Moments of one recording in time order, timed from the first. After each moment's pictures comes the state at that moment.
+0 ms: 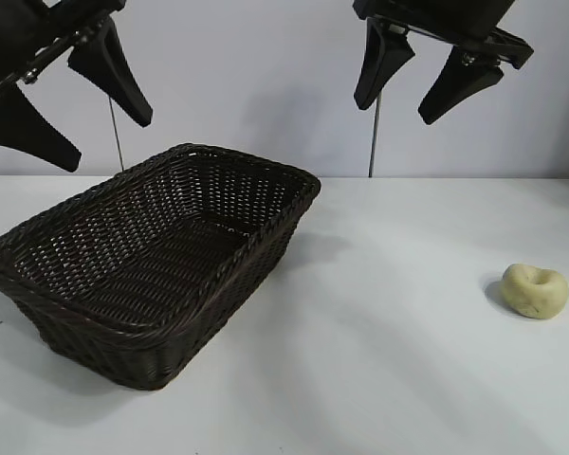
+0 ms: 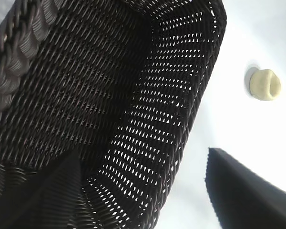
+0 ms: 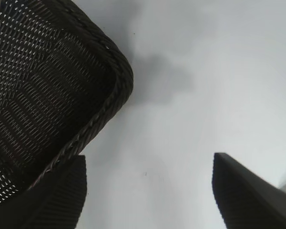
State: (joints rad) left arm -0.24 1.64 -1.21 -0.62 0.87 0.11; right arm 0.24 1.85 -1.63 0.28 1.00 -0.12
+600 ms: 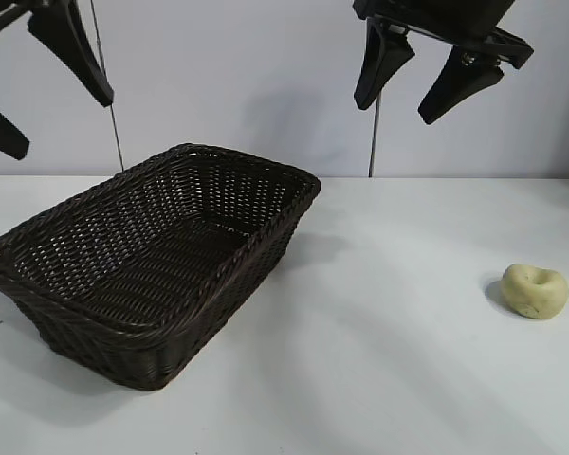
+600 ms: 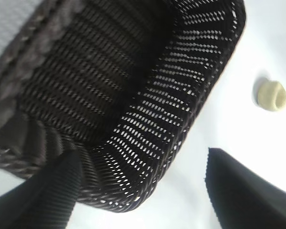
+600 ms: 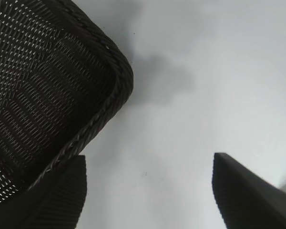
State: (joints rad) left arm -0.24 1.49 -1.21 -0.41 0.98 -0.28; right arm 0.24 1.85 -1.63 0.28 1.00 -0.12
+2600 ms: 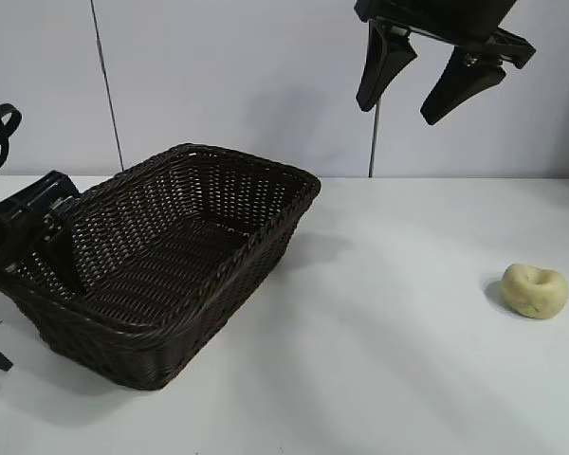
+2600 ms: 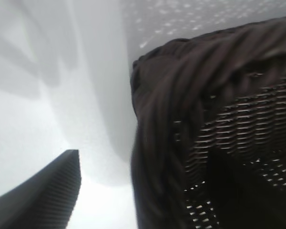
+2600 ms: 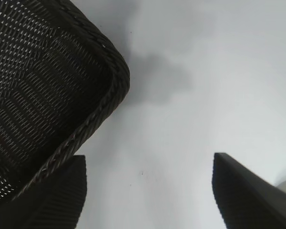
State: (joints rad) left arm -0.31 1.65 -0.75 -0.40 0.43 -0.83; right arm 0.24 1.85 -1.63 0.27 1.00 -0.12
